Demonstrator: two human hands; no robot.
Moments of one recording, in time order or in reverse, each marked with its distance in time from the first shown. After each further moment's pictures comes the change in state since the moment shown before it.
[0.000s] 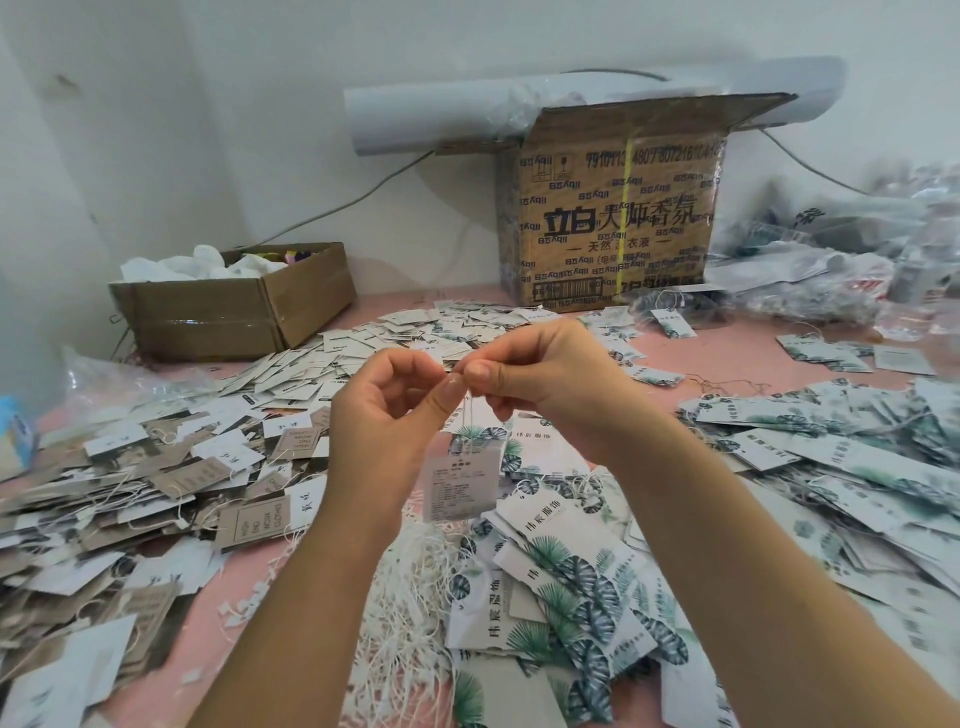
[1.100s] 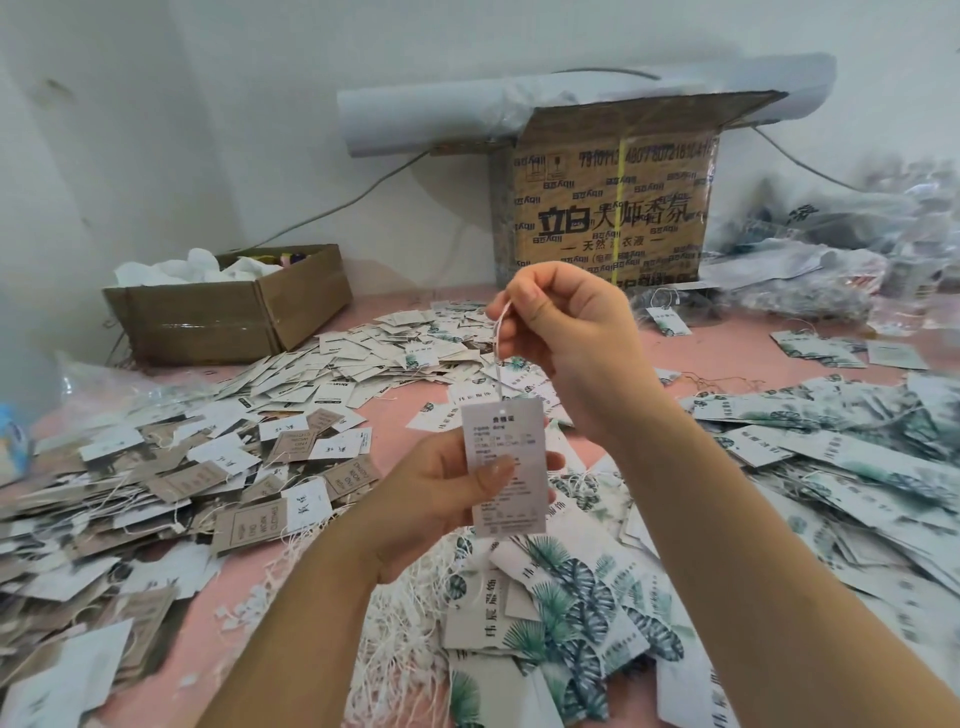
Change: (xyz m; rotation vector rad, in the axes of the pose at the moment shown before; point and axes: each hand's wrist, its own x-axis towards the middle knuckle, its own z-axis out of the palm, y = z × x) left_hand -0.016 -0.013 -0.002 -0.104 -0.669 -0.473; right_hand 0.000 -0.018 0.000 0.200 0.280 -0.191
